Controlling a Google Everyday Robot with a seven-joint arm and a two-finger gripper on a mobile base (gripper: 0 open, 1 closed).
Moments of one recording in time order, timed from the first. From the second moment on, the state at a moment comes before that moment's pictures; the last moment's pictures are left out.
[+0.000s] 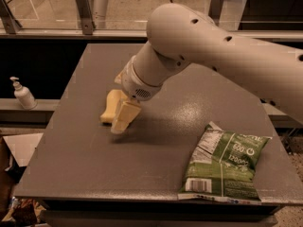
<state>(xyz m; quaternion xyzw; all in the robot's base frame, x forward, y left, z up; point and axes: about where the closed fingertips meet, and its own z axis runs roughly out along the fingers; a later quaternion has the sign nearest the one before) 0.518 0.083 0.842 -0.70 0.64 0.14 0.27</state>
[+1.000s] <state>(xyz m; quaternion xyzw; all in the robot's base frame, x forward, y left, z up) 0.527 0.061 0.842 -0.70 0.64 0.12 0.28</state>
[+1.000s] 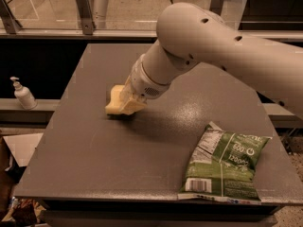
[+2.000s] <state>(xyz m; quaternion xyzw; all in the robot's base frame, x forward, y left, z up) 0.525 0.039 0.906 -0.69 0.64 0.13 0.32</state>
